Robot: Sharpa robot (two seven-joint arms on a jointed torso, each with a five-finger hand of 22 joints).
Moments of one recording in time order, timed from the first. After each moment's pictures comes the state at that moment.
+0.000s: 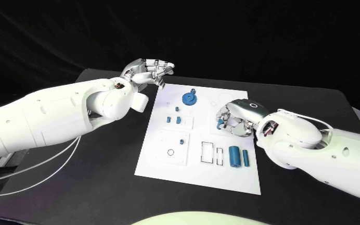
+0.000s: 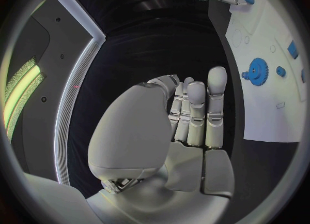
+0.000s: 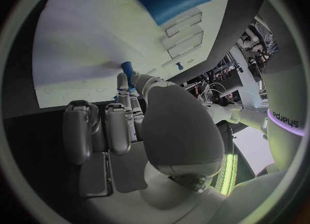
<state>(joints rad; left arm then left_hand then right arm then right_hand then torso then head) 1.22 -0.92 0.00 1.52 -0.05 -0.25 0.30 1.53 -0.20 0.47 0.25 0.22 0.90 0.16 0.32 0.29 0.96 0.09 0.58 0.21 1.20 0.02 1.20 0.58 0.16 1.16 0.10 0.94 0.74 1.19 -0.82 -0.14 1.68 -1.65 -0.31 -0.24 1.46 -0.12 0.51 0.18 0.09 1.04 0.13 0.16 0.46 1.18 0.06 0.18 0.18 1.46 -0.01 1.43 1.23 0.05 1.47 0.10 1.39 1.31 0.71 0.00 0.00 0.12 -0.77</state>
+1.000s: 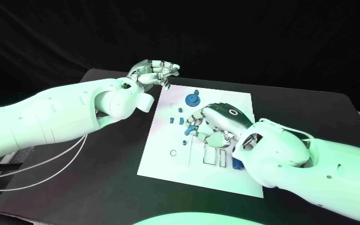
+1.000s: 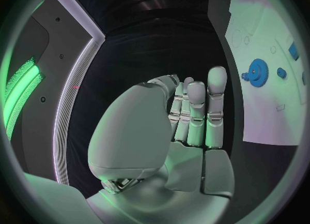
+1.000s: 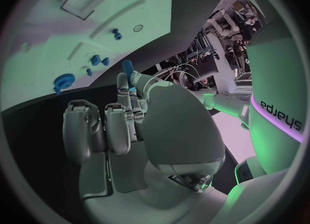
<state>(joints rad) 1.22 -0.90 -0.01 1.50 -0.05 -0.25 0.29 1.53 -0.20 0.47 0.25 0.22 0.90 0.16 0.32 0.29 0.96 0.09 0.58 0.21 1.20 0.02 1.20 0.58 0.16 1.16 0.10 0.94 0.74 1.16 -0.71 -0.13 1.84 -1.64 -0.43 -0.22 1.45 -0.13 0.53 0.17 0.08 1.04 0.12 0.16 0.46 1.19 0.06 0.17 0.18 1.46 -0.01 1.43 1.22 0.05 1.46 0.09 1.40 1.31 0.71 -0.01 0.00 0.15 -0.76</state>
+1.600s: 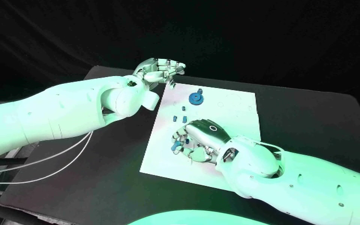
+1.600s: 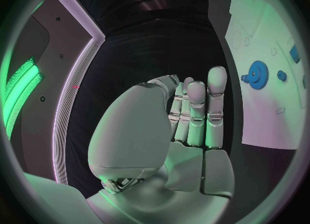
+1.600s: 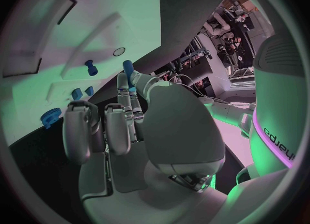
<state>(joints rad) 1.22 -0.89 -0.01 1.50 -0.05 -0.25 0.29 1.53 -0.20 0.47 0.25 0.22 0.90 0.16 0.32 0.29 0.96 0.09 0.58 0.21 1.19 0.02 1.20 0.57 0.16 1.16 0.10 0.94 0.73 1.07 -0.58 -0.14 1.73 -1.66 -0.43 -0.19 1.44 -0.13 0.53 0.17 0.09 1.04 0.12 0.16 0.46 1.19 0.06 0.17 0.18 1.46 -0.01 1.43 1.22 0.05 1.46 0.09 1.40 1.31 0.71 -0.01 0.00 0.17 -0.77</state>
